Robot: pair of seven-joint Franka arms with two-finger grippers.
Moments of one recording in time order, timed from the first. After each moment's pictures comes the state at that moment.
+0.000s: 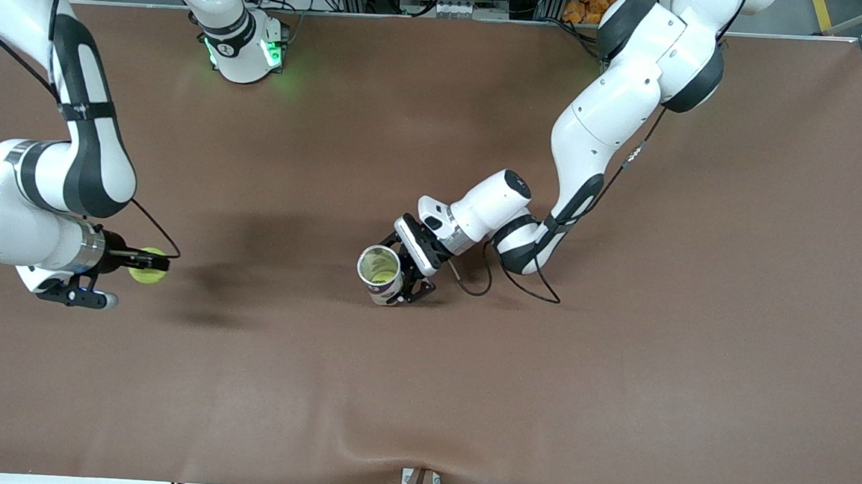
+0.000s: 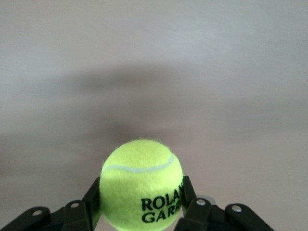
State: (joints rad) left arm -0.48 1.12 -0.31 -1.44 0.55 3.54 -0.14; right arm -0.03 0.43 0.01 -1.71 0.10 1.99 0.06
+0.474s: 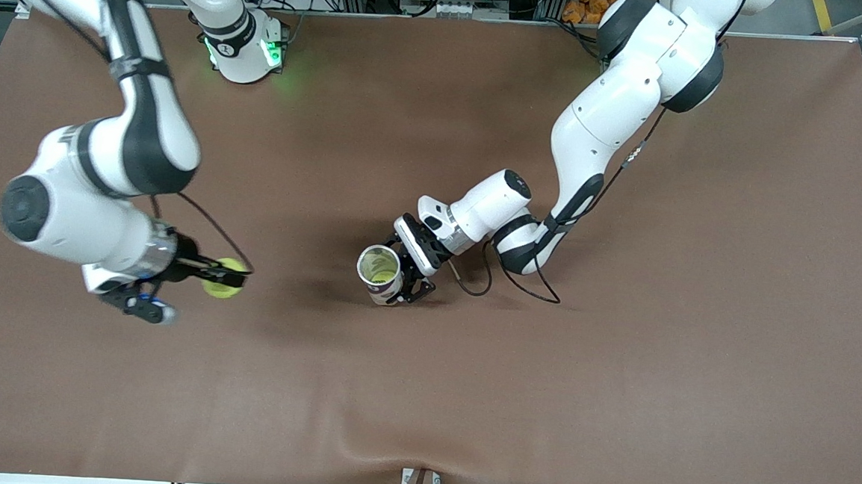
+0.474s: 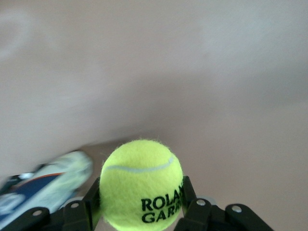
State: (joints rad) left arm -0.48 1.12 -0.31 -1.44 0.55 3.54 -0.14; right arm 0.23 0.43 0.02 -1.53 0.25 1.94 0.54
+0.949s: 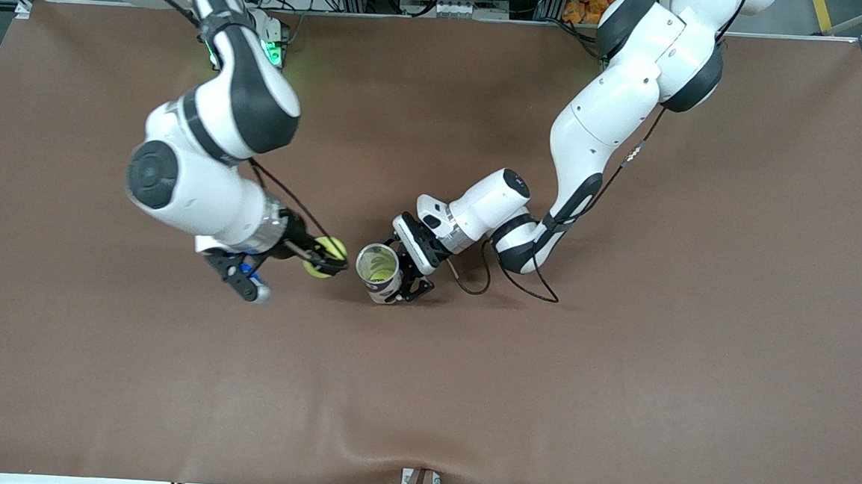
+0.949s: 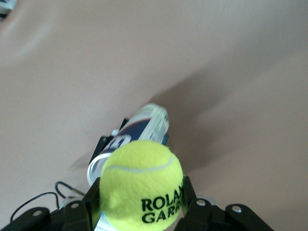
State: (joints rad) left arm -0.49 1.12 -0.31 -1.44 0.55 3.54 -0.14; right arm 0.43 0.47 0.02 -1.44 0.34 1.94 1.03
